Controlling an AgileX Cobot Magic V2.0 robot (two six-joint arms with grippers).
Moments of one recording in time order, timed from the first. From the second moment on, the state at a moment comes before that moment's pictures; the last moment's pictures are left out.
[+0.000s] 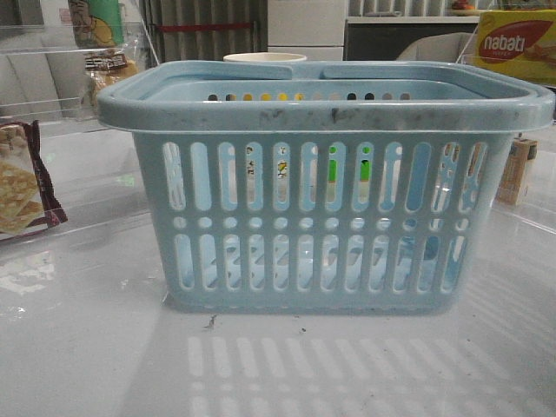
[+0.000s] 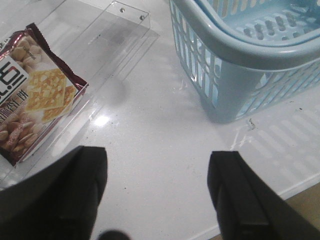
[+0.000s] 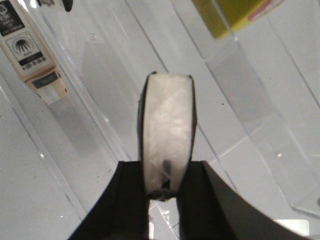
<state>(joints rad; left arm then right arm) -0.38 0.78 -0.67 -0.05 0.64 0.16 -0.18 1.74 -1.38 -0.22 0.65 -0.05</state>
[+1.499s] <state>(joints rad) -0.38 0.78 -0.67 -0.05 0.63 0.16 0.48 1.30 -1.11 0.07 0.48 -0.06</state>
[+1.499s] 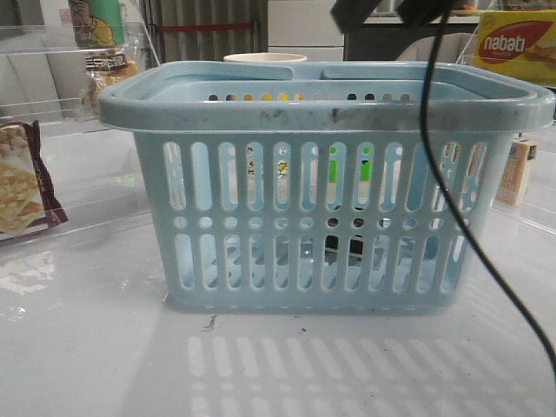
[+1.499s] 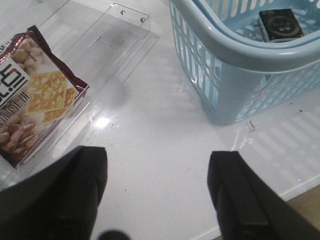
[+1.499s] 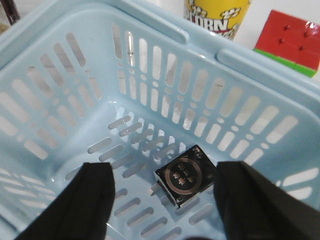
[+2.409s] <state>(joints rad) -0.38 0.83 -0.68 -0.05 0.52 0.15 0.42 0.78 -0.75 0.00 0.65 -0.02</state>
